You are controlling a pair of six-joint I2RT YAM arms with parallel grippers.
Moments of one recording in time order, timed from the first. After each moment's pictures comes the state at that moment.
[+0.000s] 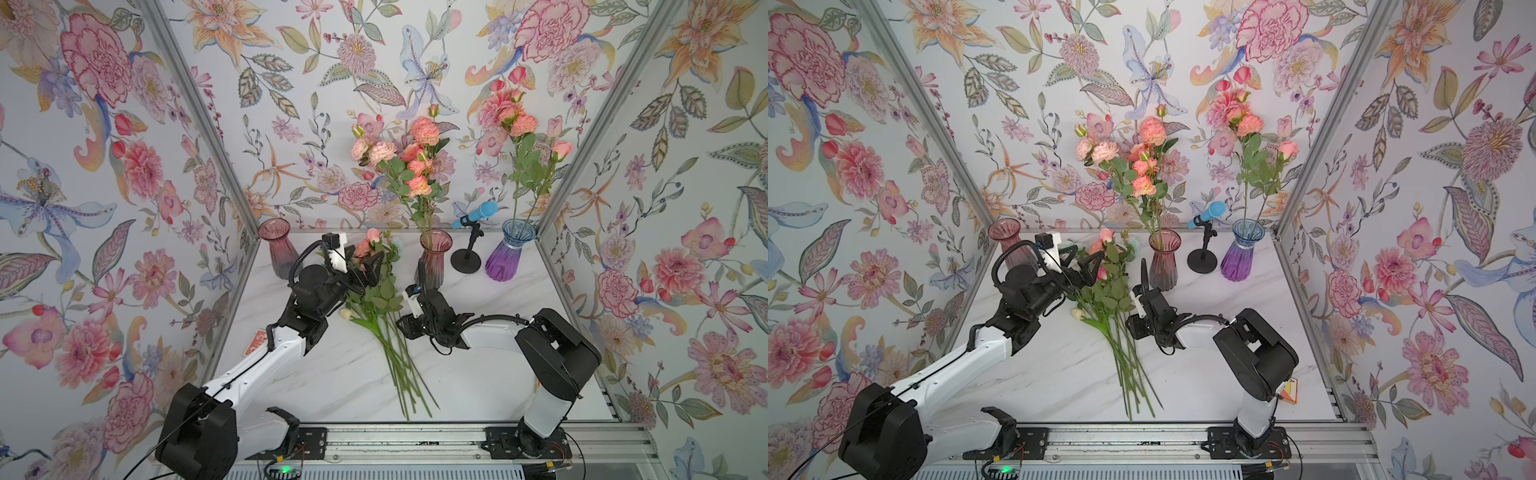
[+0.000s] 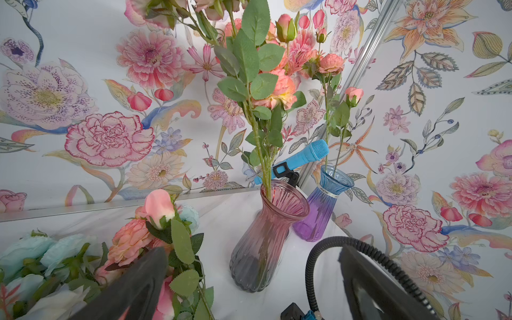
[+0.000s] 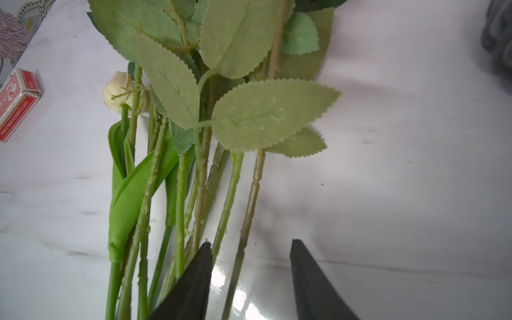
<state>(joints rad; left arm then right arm) -0.46 1.23 0.79 0.47 0.13 -0.36 0.75 1.77 0.87 0.14 -0.13 0.34</state>
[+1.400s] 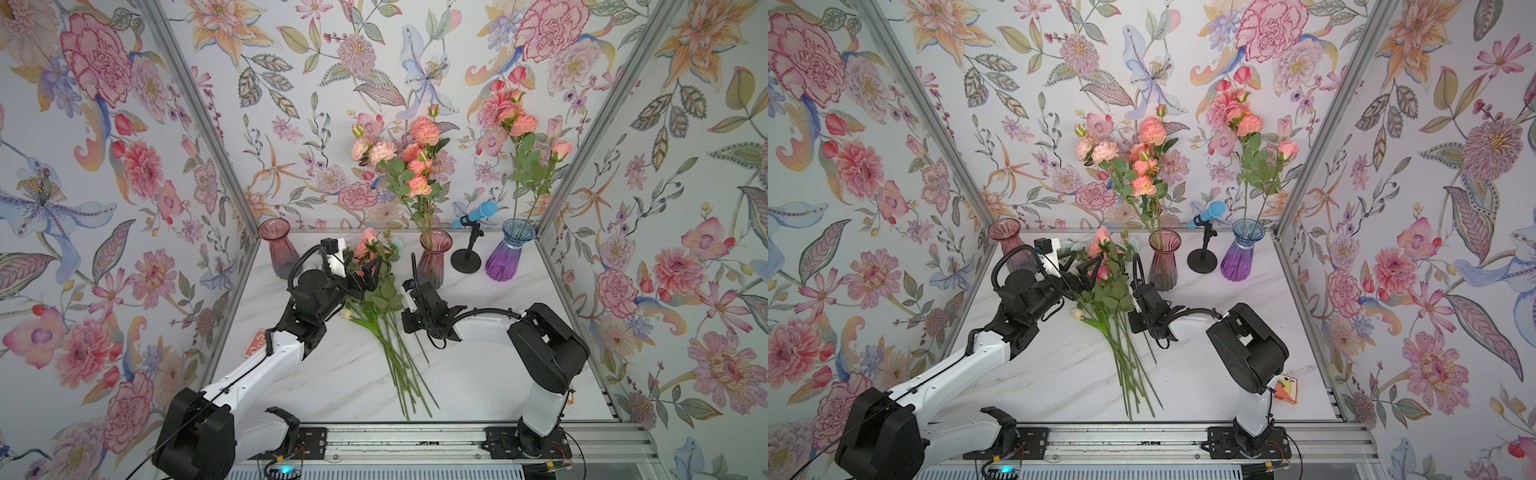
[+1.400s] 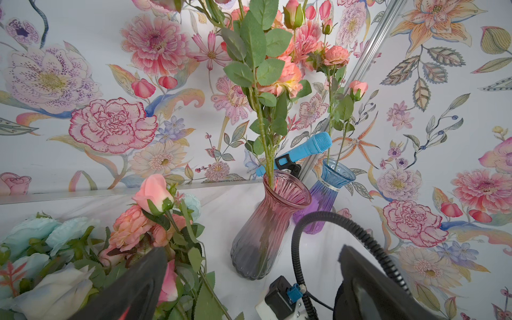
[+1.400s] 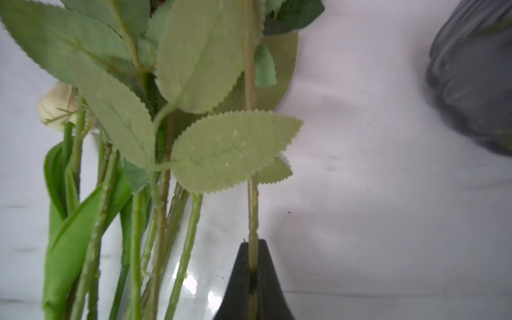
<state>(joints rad) -0.46 1.20 0.74 0.47 0.13 -0.38 0.75 1.81 0.99 0.02 0.02 0.28</state>
